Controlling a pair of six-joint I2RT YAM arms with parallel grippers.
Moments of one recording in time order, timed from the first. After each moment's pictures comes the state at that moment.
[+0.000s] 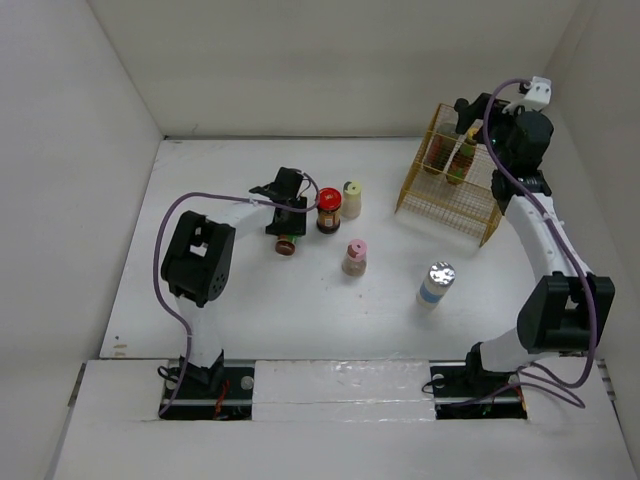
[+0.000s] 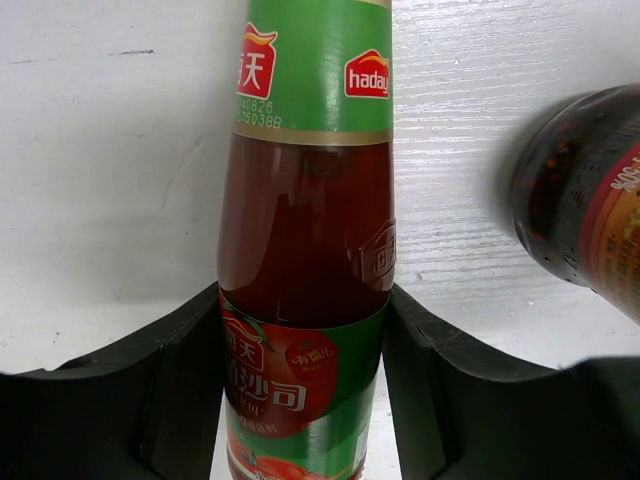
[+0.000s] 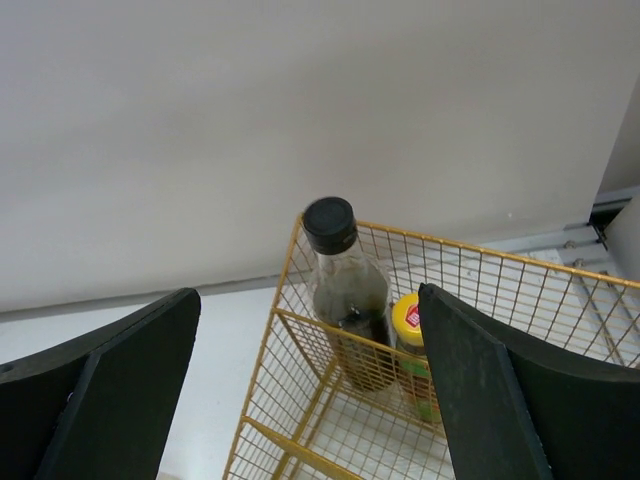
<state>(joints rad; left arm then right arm) -0.44 1.94 1.32 -0.47 -0.11 -0.34 -0.05 1.51 1.31 0.23 -0.05 0.25</state>
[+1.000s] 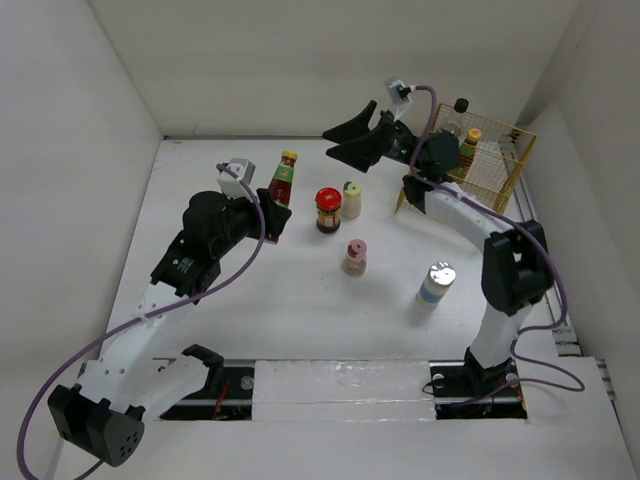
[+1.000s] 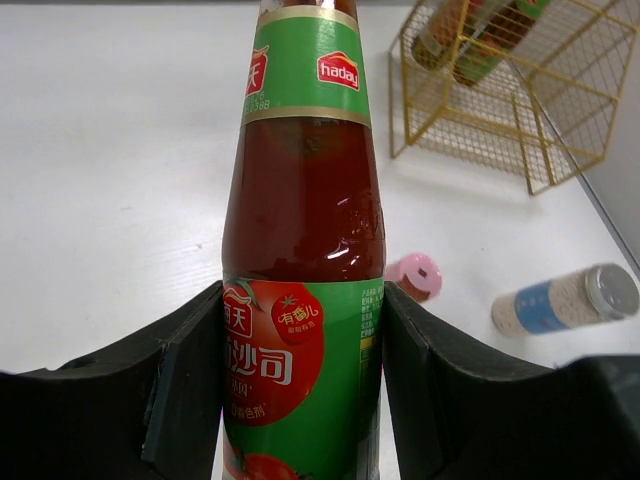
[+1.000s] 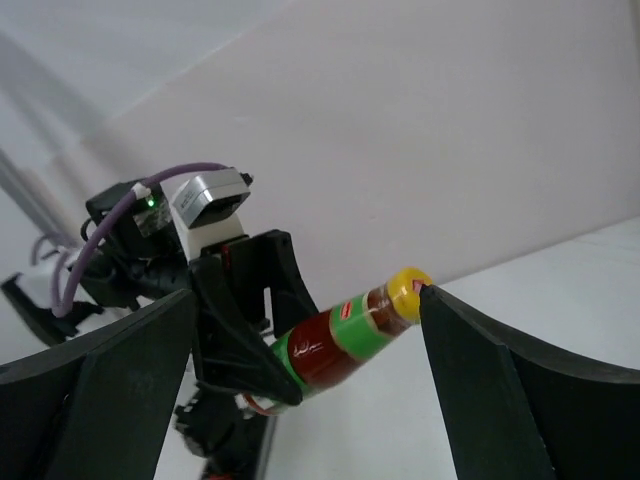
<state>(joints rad) -0.44 0.93 0.93 -0.25 0.10 -0.34 0.40 1.74 1.37 1.06 -0.90 0.96</state>
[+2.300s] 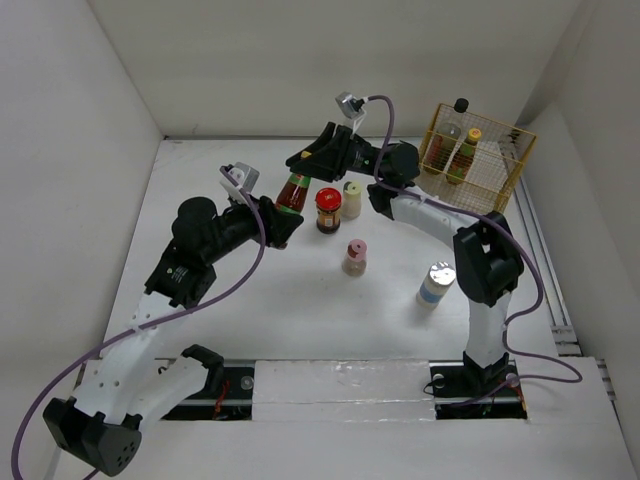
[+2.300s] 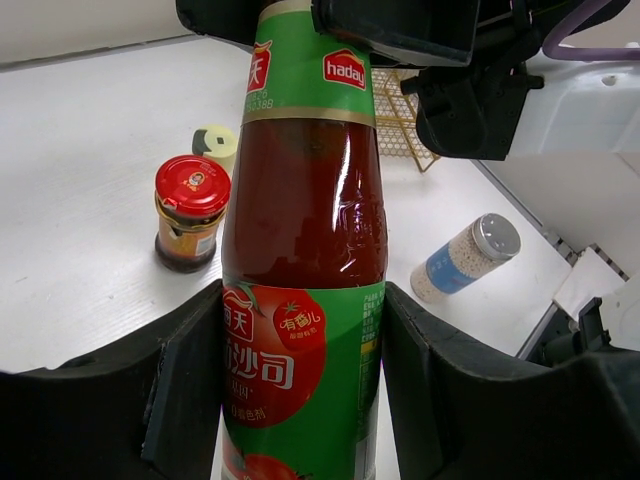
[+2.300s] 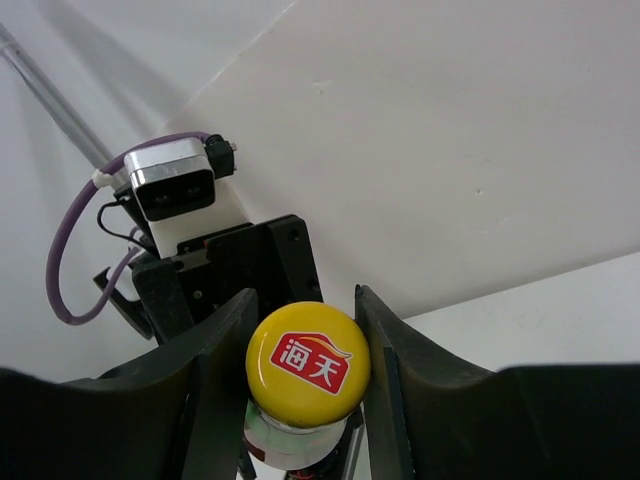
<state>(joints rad) -0.44 0.85 0.90 -0.16 0.37 -0.32 0.57 1.97 1.53 1.21 -0.92 1.24</state>
